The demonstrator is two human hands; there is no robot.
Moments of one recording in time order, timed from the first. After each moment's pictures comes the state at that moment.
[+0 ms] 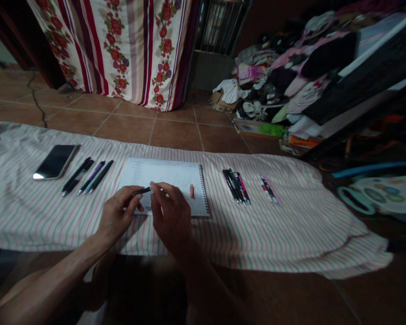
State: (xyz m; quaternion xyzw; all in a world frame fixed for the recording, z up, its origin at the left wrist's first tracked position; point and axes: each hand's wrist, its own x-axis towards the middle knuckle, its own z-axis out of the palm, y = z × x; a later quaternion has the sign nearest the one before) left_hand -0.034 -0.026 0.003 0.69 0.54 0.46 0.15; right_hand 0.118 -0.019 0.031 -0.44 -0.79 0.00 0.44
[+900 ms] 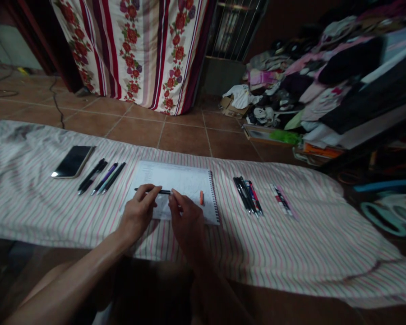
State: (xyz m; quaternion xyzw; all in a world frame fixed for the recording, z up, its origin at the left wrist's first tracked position) left_hand -0.024 -0.019 -0.004 0.73 0.56 0.37 0.05; right_hand 0.122 -0.009 0.011 -0.54 -0.69 0.21 0.43
